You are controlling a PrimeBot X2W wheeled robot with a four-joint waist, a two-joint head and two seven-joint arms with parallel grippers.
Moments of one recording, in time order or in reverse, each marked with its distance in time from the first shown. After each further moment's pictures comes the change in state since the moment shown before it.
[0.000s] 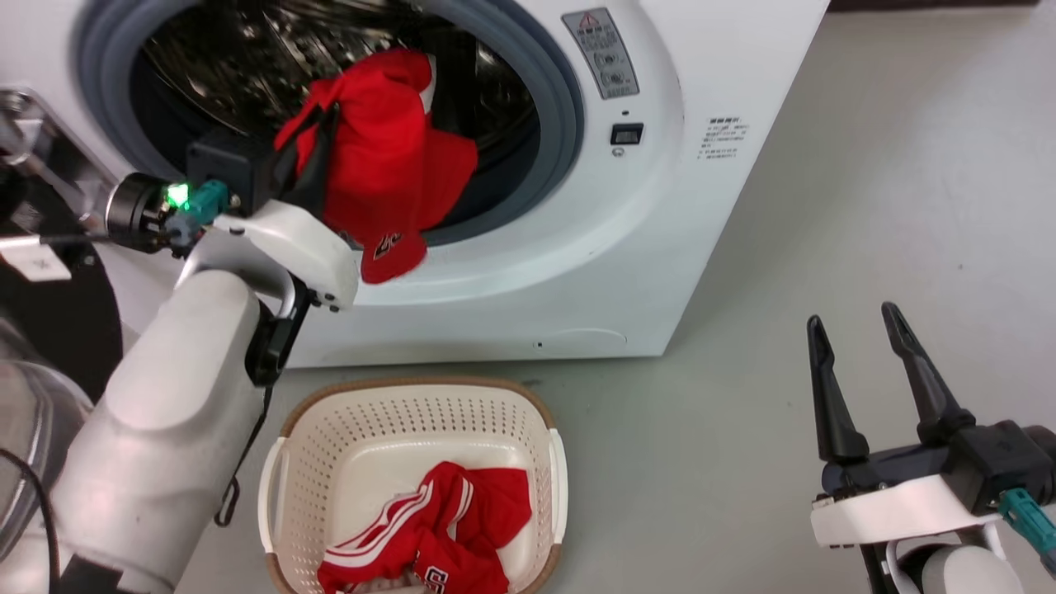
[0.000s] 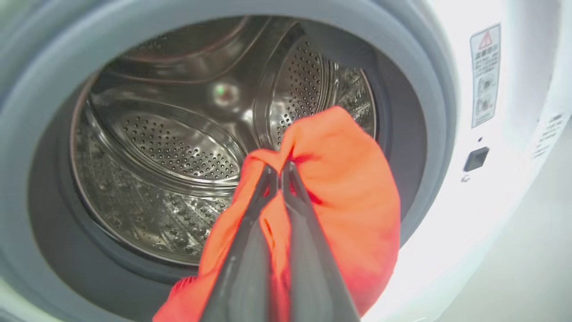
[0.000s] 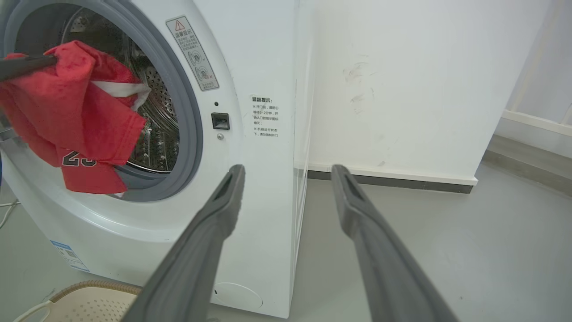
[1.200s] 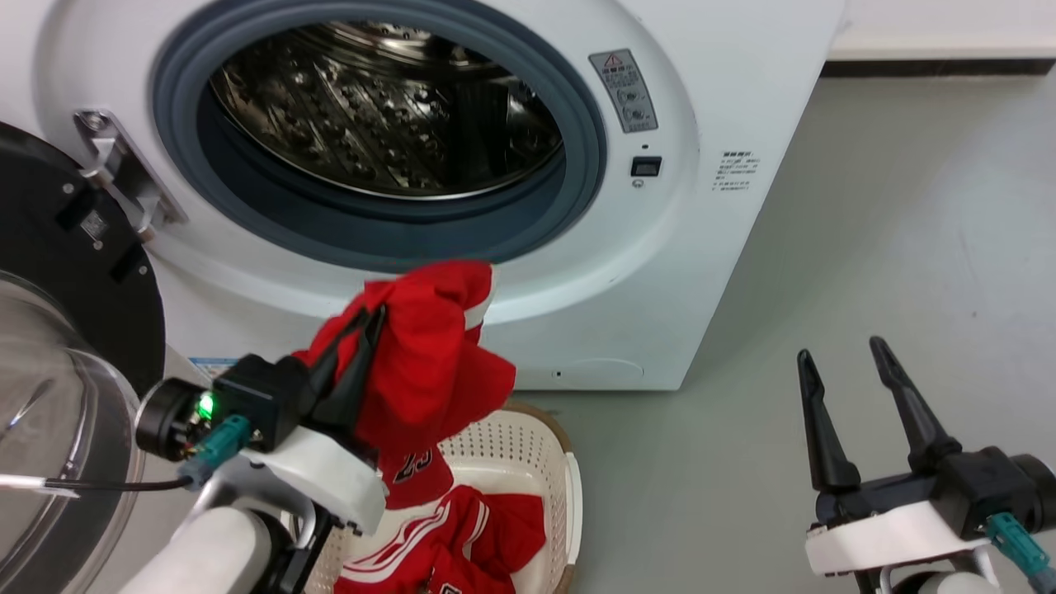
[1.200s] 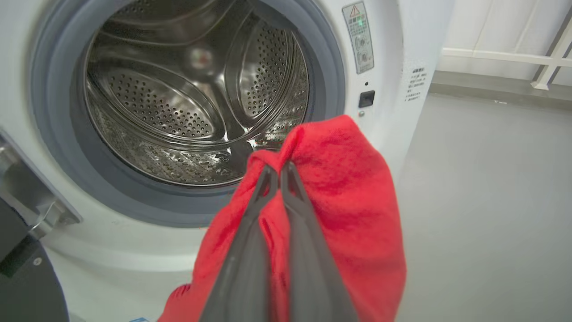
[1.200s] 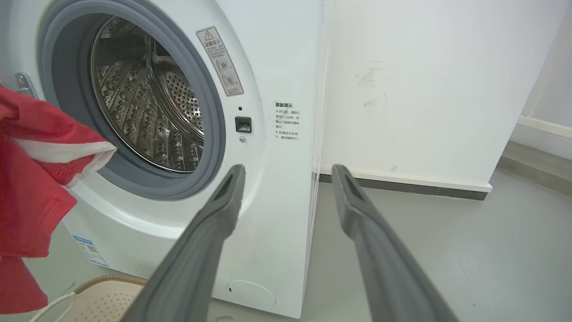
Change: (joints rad) left arm 0.537 0.208 -0.021 -0.762 -0.056 0.232 0.177; right arm 0.062 0.000 0.012 0.005 -0.001 0.000 0.000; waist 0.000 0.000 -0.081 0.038
